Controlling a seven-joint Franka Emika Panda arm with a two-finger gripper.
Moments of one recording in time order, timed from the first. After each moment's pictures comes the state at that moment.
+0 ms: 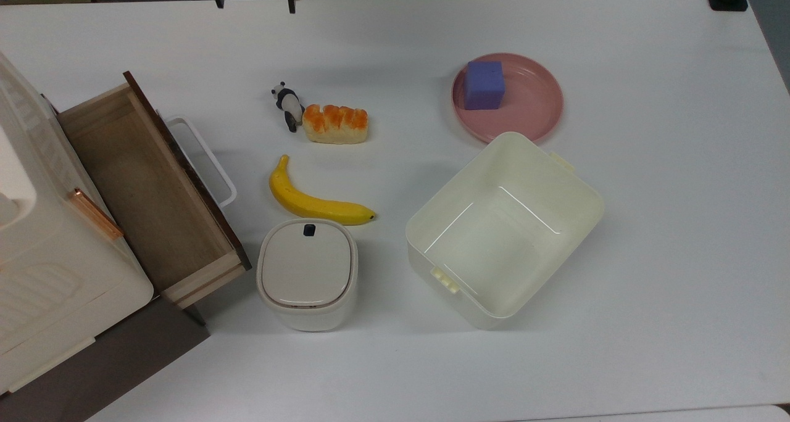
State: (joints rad) arm -0.05 0.02 -0.05 -1.69 -0.13 1.54 -0.11
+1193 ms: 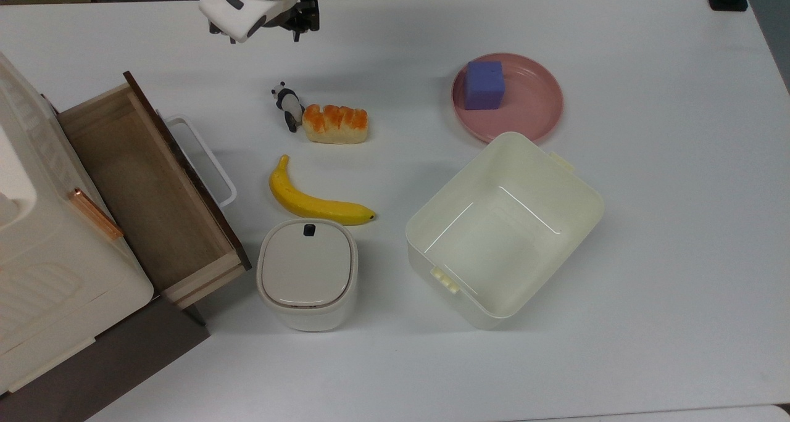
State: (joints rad) arm -0.04 0.03 -0.02 -1.92 -0.26 1.67 -0.19
